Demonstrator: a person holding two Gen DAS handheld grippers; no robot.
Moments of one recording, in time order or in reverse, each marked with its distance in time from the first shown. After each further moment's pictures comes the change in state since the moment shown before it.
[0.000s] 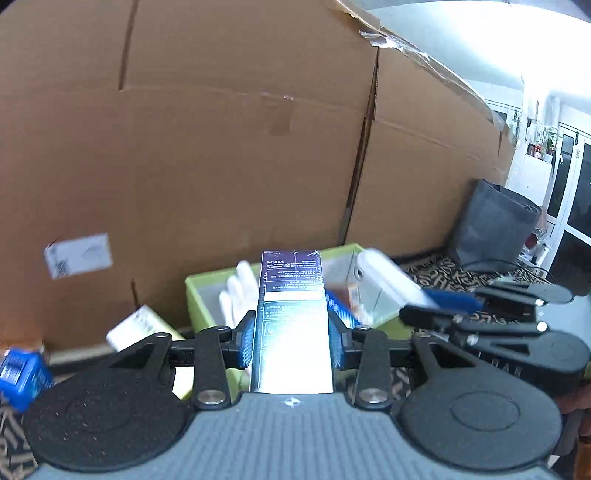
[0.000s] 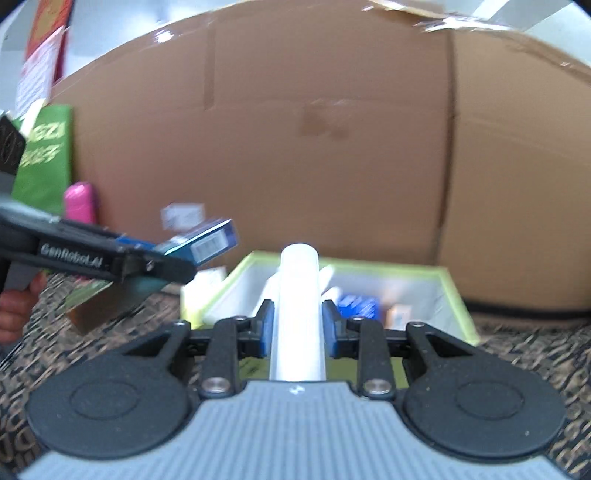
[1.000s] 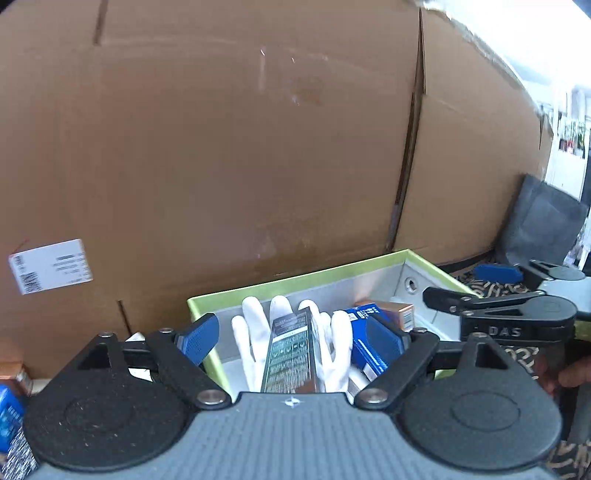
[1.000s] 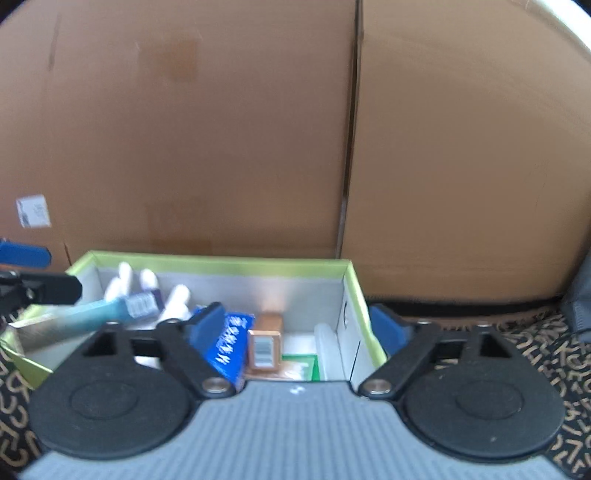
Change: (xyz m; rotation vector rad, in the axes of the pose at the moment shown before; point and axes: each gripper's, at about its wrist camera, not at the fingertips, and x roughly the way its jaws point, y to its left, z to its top) left arm 0.079 0.010 -0.010 0.009 -0.034 0.092; right arm 0.096 -0.063 -0.004 0.030 0.017 -0.226
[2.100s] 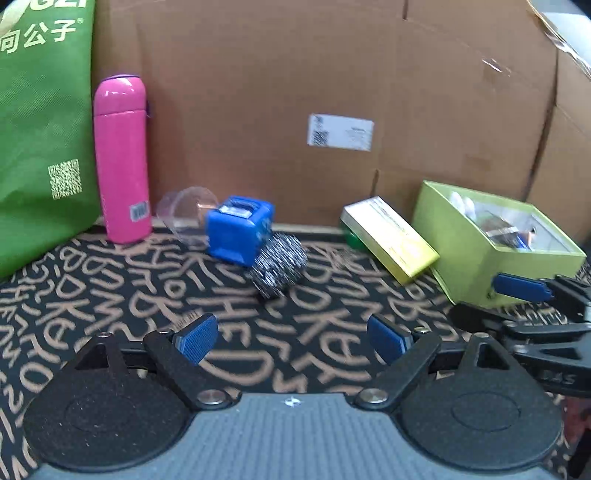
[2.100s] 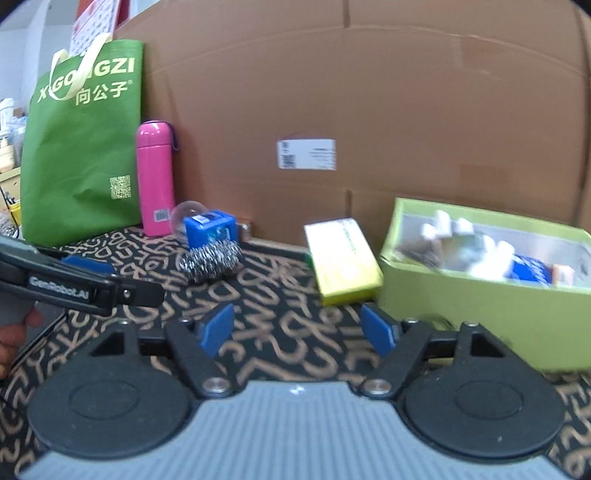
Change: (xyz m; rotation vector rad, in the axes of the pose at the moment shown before) left arm -0.150 0.130 -0.107 -0.225 0.112 0.358; right arm -0.058 0.213 -0.056 -0.118 0.062 0.442
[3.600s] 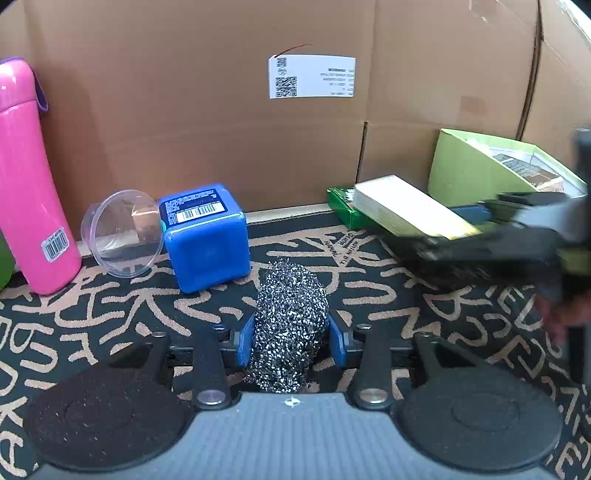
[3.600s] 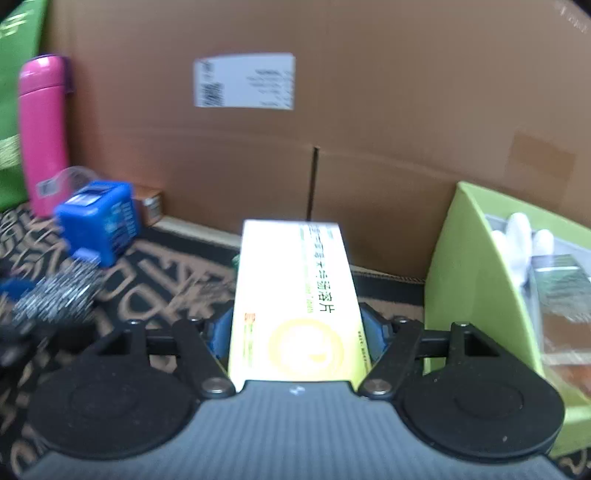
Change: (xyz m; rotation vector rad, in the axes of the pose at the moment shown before) left arm 0.091 0.011 0.021 0.206 0.116 -0.136; right arm 0.118 -0.033 0.014 -0.037 0.183 -0.144
